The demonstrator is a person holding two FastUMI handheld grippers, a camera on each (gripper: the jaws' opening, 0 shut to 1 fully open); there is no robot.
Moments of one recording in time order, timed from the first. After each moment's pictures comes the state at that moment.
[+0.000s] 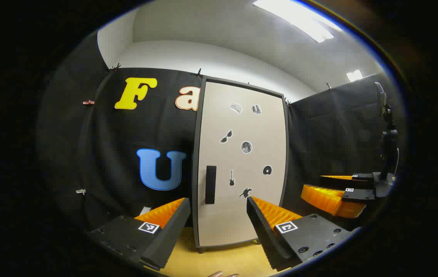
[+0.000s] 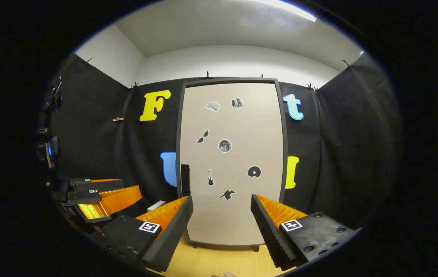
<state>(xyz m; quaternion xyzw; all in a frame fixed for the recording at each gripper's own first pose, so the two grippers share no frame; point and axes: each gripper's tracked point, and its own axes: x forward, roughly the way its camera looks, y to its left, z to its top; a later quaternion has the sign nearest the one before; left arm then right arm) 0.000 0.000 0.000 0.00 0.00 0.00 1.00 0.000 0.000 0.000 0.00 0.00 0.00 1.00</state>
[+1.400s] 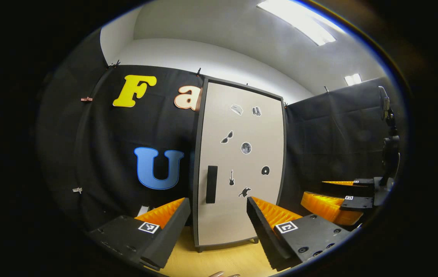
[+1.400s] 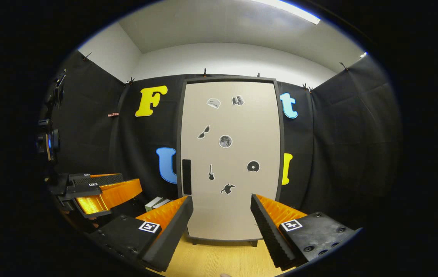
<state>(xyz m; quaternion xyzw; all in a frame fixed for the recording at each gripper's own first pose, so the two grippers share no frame) -0.005 0.018 0.003 0.00 0.00 -0.02 1.00 -0.014 0.020 -0.006 -0.01 0.01 -0.04 1.00</state>
